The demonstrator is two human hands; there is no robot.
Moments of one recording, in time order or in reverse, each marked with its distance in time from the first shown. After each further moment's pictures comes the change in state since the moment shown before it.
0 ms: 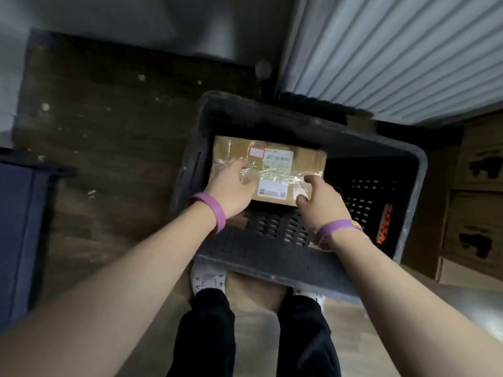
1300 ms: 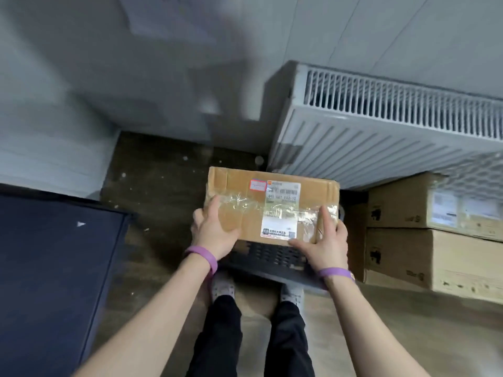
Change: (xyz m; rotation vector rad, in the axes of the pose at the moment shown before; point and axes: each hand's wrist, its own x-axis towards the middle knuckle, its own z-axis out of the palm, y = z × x) left_hand -0.227 0.093 -0.149 -0.097 0.192 -0.075; right_hand -0.228 -0.074 -0.161 0.256 0.236 0.016
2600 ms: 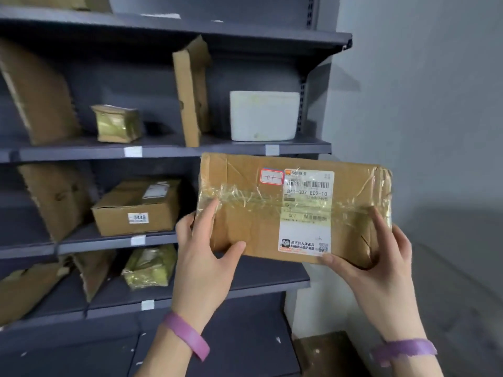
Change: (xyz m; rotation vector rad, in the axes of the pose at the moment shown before) left_hand -0.609 -0.063 -0.301 -0.444 1.672 0.141; right_hand -0.511 -0.335 -0.131 0.357 -0.399 -1.617
